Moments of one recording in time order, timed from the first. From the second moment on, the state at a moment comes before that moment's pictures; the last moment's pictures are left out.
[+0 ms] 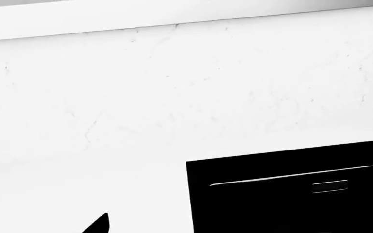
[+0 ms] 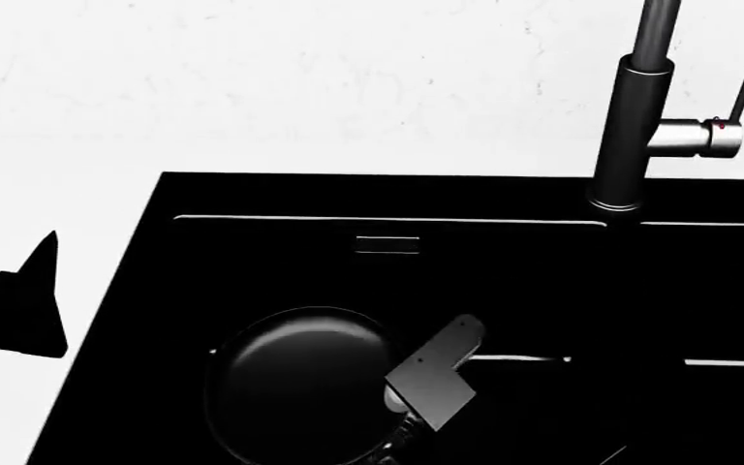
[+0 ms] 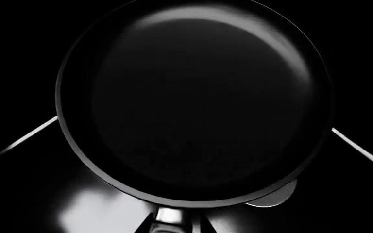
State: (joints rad) left arm -0.56 -0.52 0.03 0.48 -0.70 -1.00 -0.27; right arm 0.87 0.47 -0.92 0.31 0.65 0.73 -0.37
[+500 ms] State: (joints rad) left arm -0.56 -0.53 0.03 0.48 -0.71 -1.01 -0.28; right arm 0.92 0.23 -0.99 0.92 0.53 0.44 -0.59
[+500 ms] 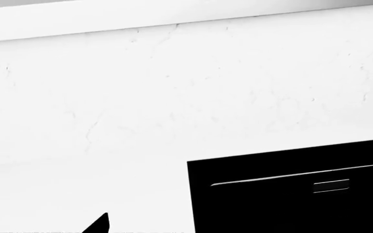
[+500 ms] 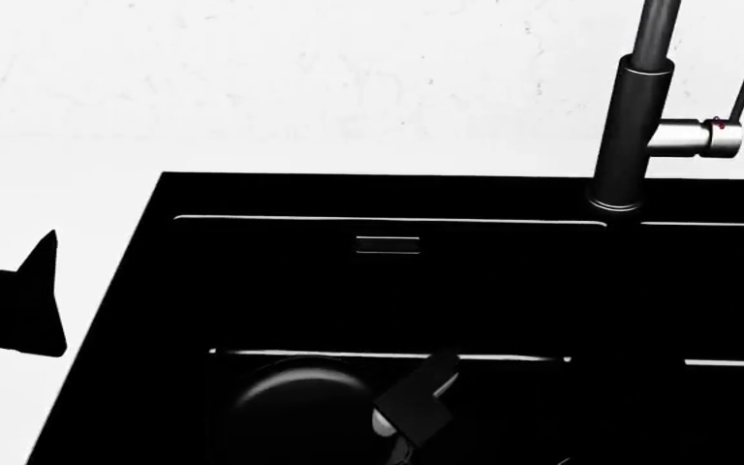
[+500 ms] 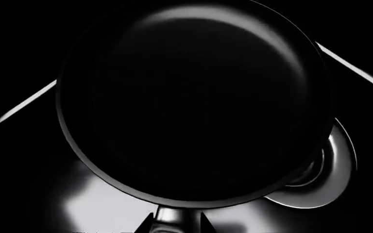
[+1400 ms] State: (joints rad) left arm -0.56 -0.54 0.03 0.48 -0.72 -0.99 -0.28; right arm 0.95 0.18 -0.97 1.02 0.52 0.37 -0.59
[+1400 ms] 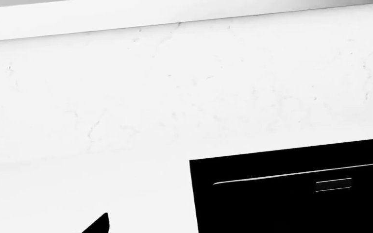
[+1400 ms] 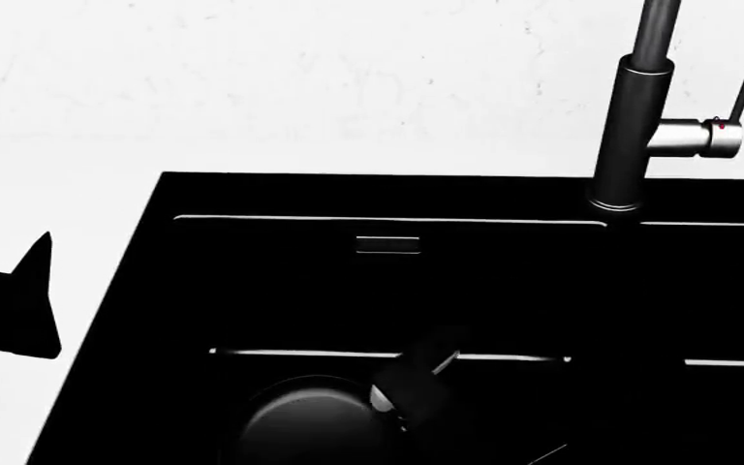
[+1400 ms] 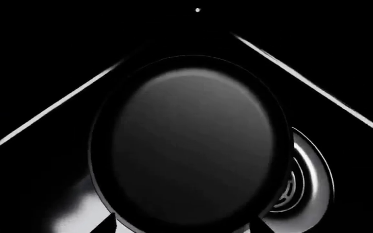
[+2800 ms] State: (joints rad) left arm -0.52 -0.57 -0.09 0.53 -0.78 -1.12 -0.44; right arm 0.66 0.74 -0.52 -0.32 0.86 0.65 0.15
